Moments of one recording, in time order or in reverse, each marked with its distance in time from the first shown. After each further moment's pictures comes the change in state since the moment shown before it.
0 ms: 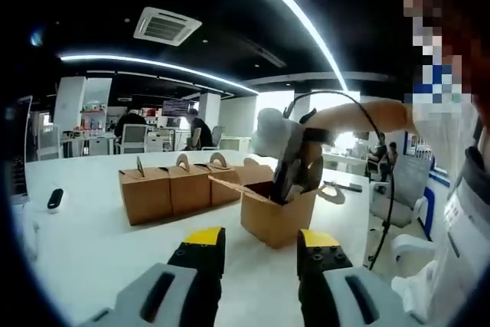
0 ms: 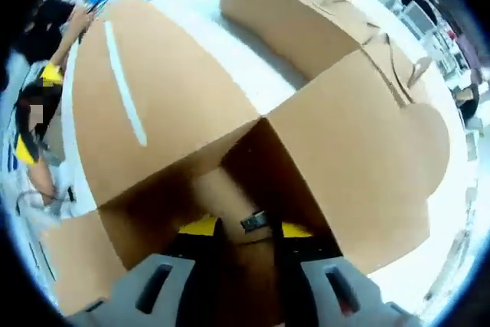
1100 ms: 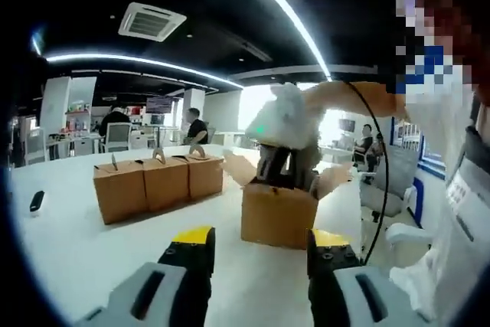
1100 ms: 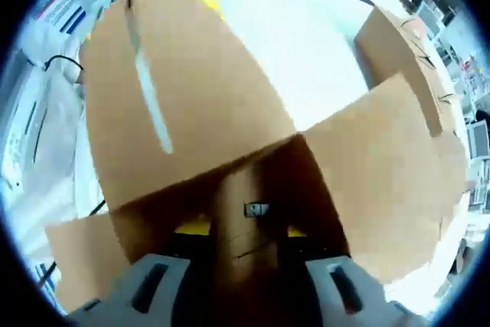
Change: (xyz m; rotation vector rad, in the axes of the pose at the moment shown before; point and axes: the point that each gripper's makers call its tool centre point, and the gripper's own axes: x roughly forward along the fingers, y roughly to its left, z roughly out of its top) left arm 0.038 -0.023 -0.022 0.060 0.045 -0.118; right arm -0.007 0.057 -0.020 -0.662 -0.001 0.162
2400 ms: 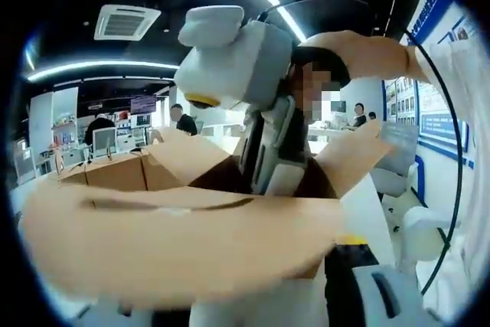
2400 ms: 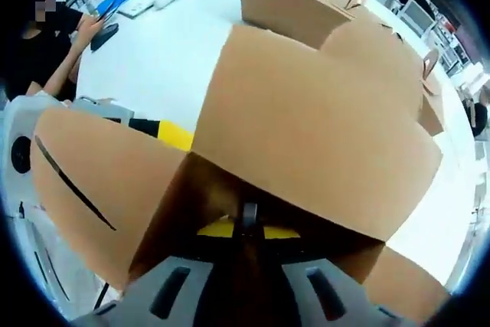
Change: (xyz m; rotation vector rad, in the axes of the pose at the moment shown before) left arm 0.083 -0.020 -0.019 0.076 0.058 -0.003; right arm 0.004 -0.011 -0.002 0.587 -0.077 -0.141
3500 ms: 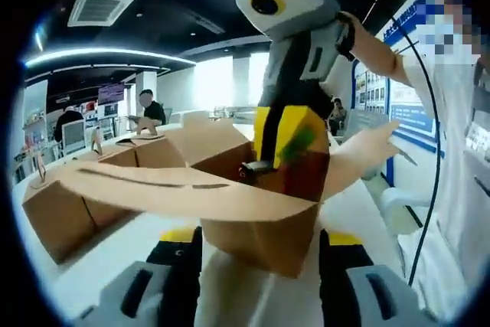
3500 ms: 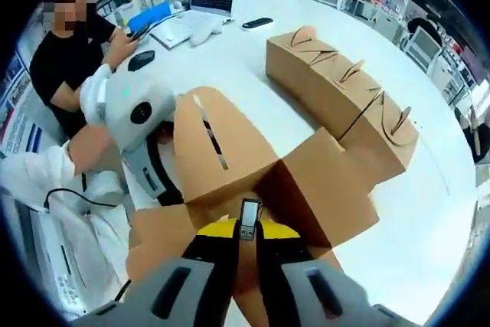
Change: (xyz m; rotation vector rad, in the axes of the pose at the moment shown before) left arm -0.010 0.030 -0.006 0.030 0.092 -0.203; right arm -0.078 0.014 0.031 -0.080 -0.182 0.070
